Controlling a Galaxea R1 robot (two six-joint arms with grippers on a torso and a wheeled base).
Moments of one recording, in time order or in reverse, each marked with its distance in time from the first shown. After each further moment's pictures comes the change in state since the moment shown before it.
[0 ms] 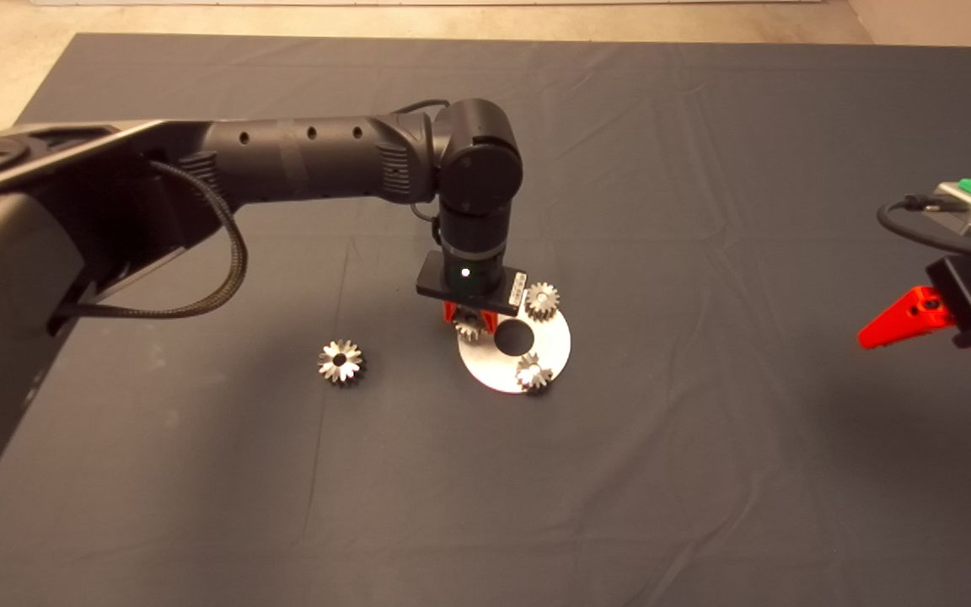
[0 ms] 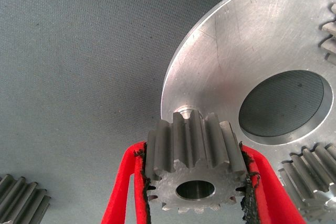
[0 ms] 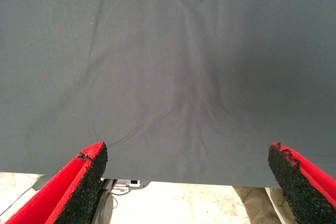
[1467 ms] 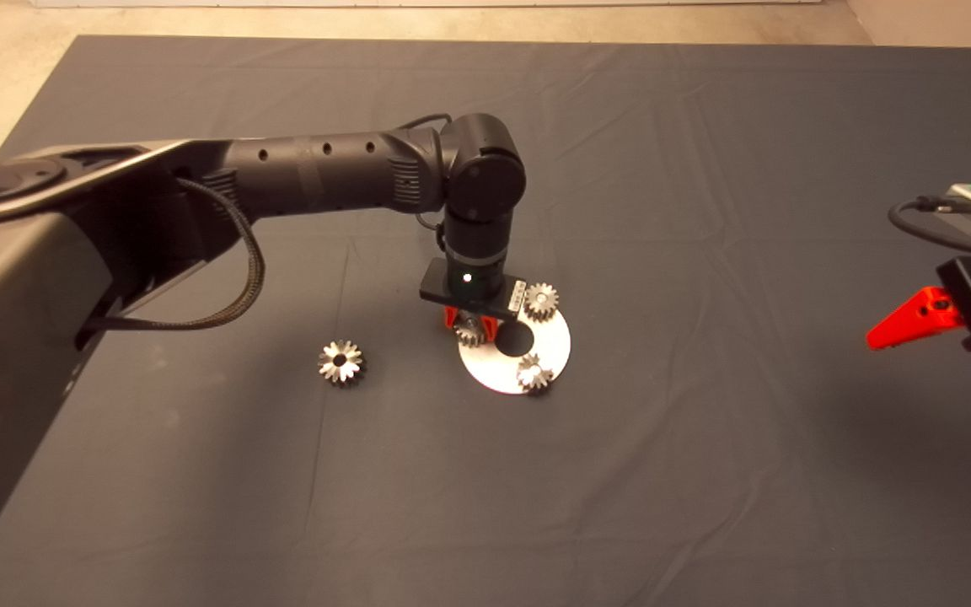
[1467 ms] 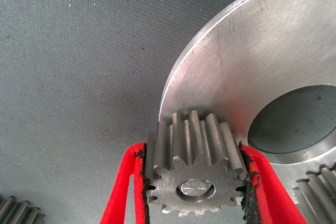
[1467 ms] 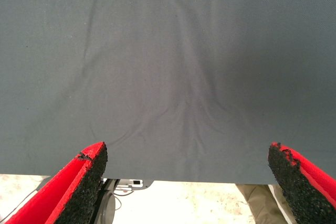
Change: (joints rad) left arm 0.038 0.023 -0.071 0.006 0.004 0.070; right arm 0.000 -0.022 0.001 0.000 -0.001 0.004
